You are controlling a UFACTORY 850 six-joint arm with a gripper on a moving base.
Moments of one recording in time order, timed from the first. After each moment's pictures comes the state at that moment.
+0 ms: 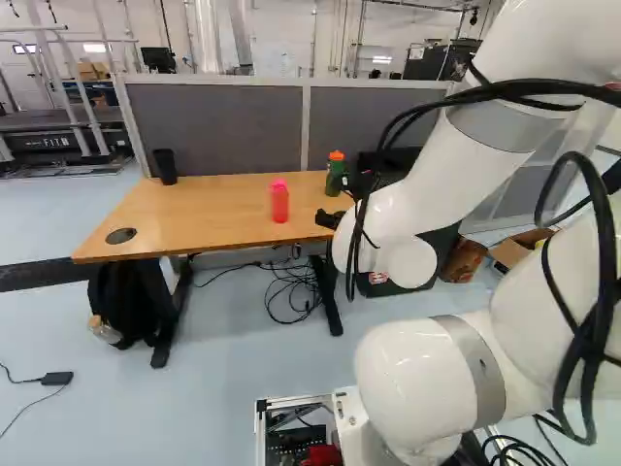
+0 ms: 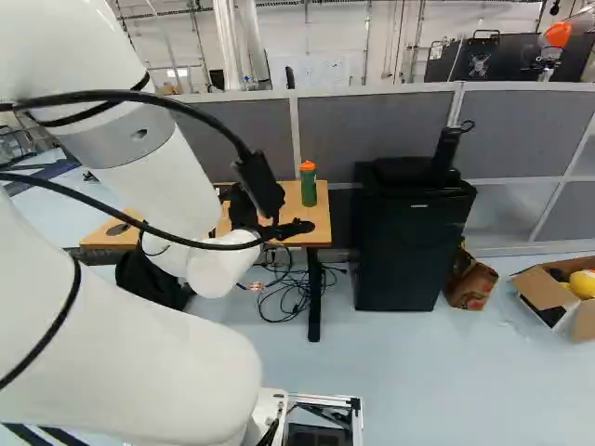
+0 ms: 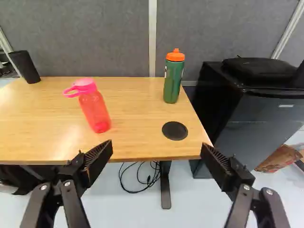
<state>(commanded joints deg) 0.0 16.0 -5.0 0.0 50.0 0.0</state>
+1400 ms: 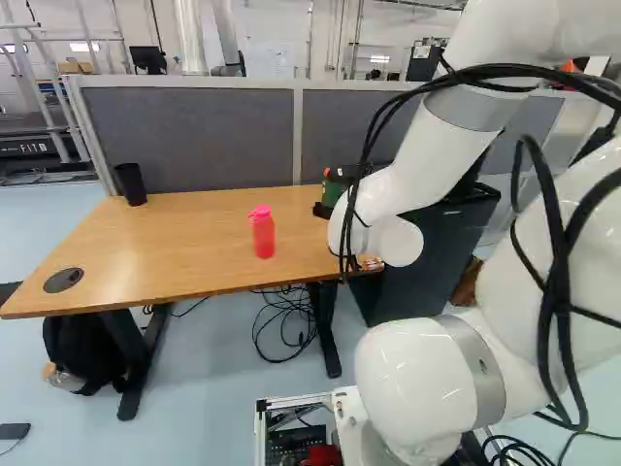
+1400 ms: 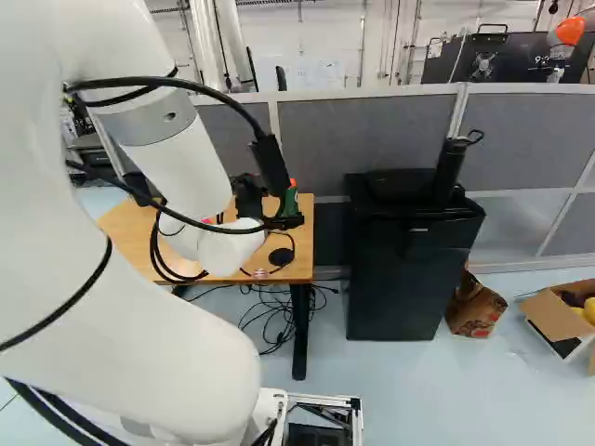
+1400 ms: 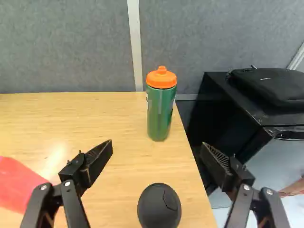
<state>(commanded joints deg) 0.0 7.7 -12.4 0.0 50.0 0.0</state>
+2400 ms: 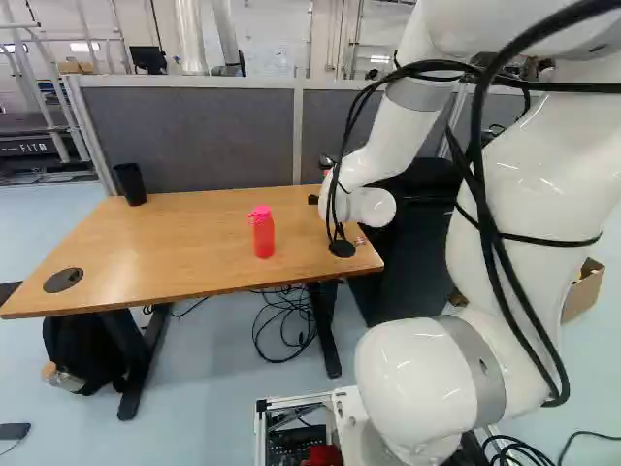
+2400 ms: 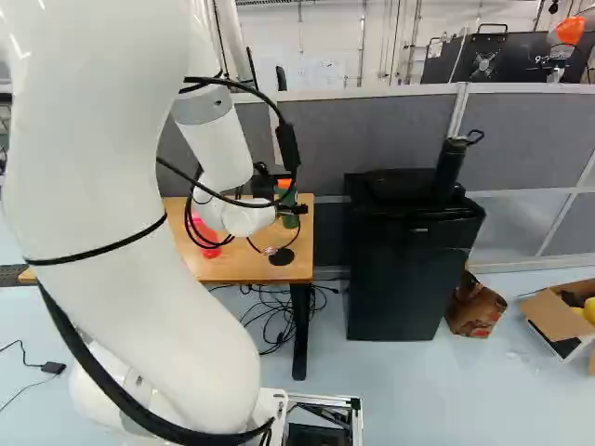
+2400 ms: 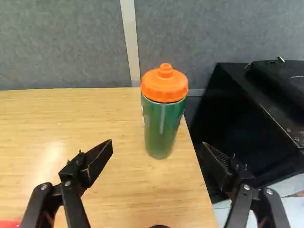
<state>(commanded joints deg) 0.0 -7.4 -27.7 0.0 42.0 0.0</state>
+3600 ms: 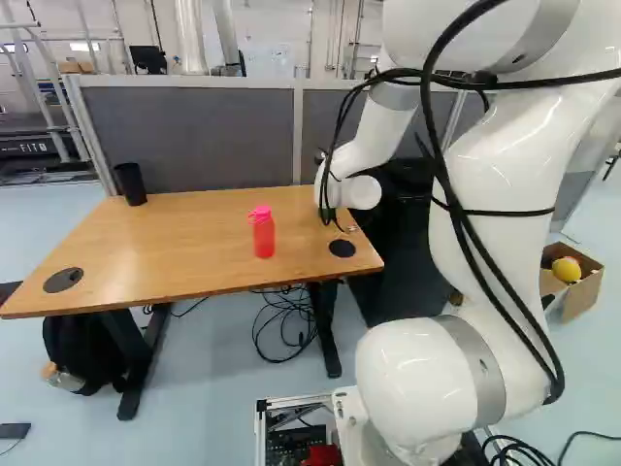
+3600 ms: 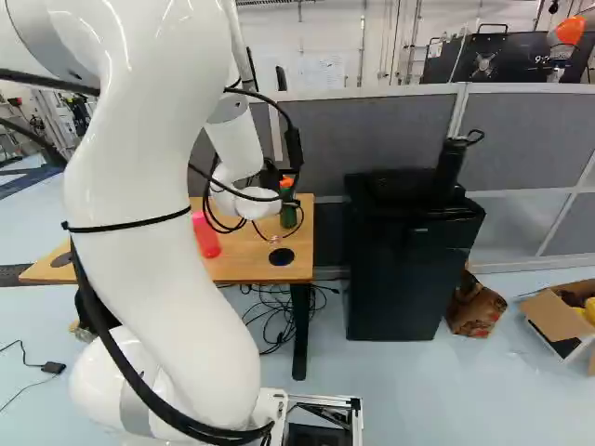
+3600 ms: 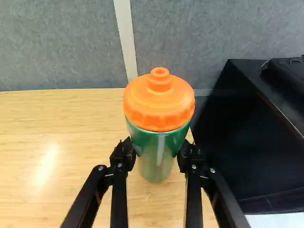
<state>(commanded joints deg) 0.0 -15.4 -37.2 0.0 39.6 0.0</state>
